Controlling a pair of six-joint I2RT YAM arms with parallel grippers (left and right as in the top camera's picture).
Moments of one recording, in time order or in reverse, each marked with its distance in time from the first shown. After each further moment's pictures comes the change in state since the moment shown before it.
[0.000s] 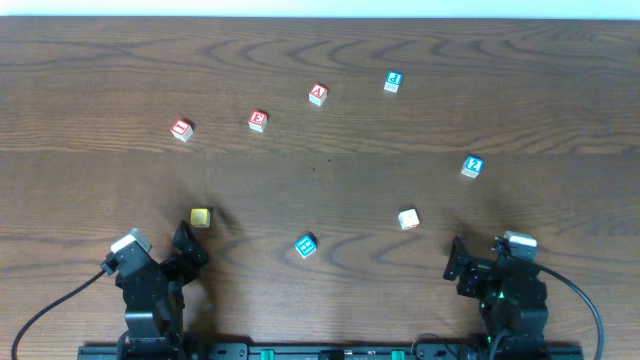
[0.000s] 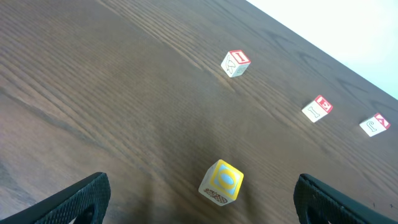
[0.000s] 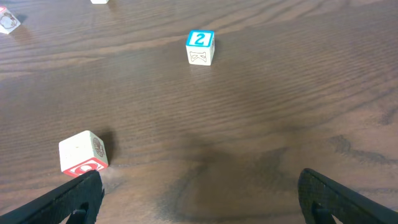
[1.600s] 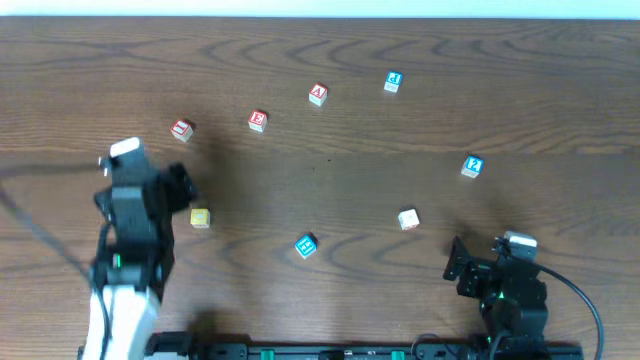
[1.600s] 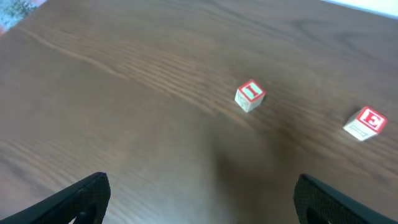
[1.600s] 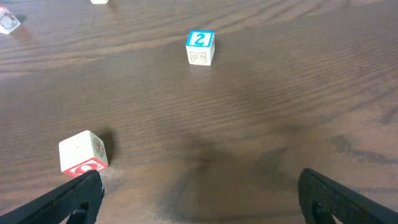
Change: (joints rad) left arm 0.000 0.959 0.529 0.198 -0.105 0.281; right arm 0.000 -0.001 0.000 0.000 0.000 0.000
